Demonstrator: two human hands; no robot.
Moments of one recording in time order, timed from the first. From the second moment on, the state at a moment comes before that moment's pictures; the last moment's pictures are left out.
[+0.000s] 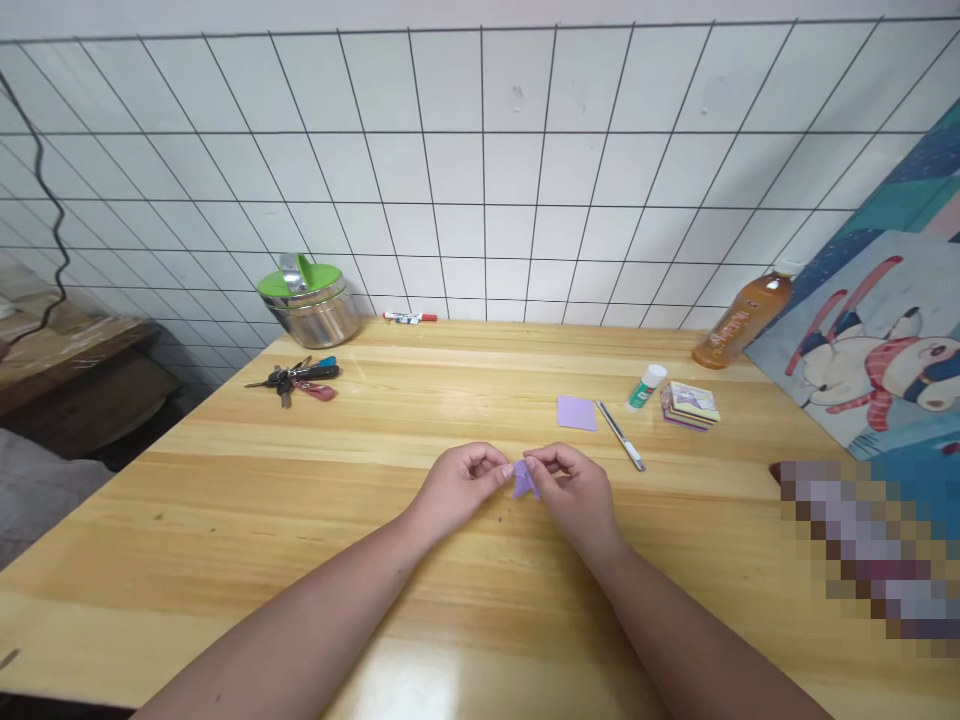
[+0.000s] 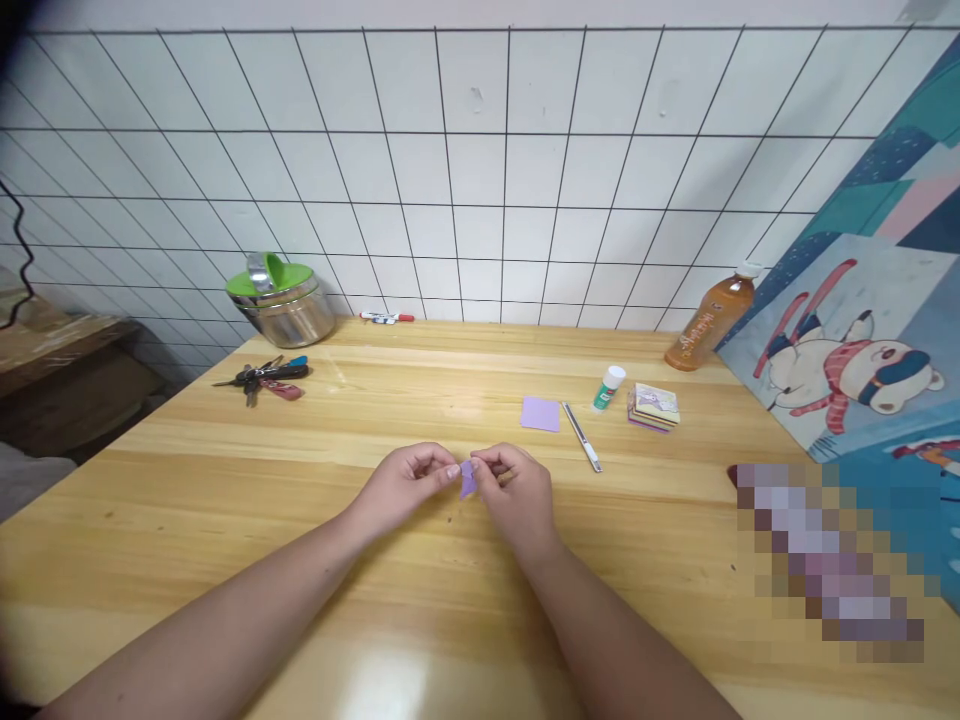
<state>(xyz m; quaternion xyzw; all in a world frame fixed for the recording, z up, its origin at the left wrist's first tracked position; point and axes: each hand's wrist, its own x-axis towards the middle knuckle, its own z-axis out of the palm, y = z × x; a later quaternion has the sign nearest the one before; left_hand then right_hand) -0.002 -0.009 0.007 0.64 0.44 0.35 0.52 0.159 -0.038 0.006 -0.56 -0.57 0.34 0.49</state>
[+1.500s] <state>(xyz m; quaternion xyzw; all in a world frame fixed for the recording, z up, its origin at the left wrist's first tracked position) 0.000 -0.011 0.008 0.52 0.42 0.38 0.64 0.157 -0.030 -0.001 -0.55 -0.47 0.50 0.49</state>
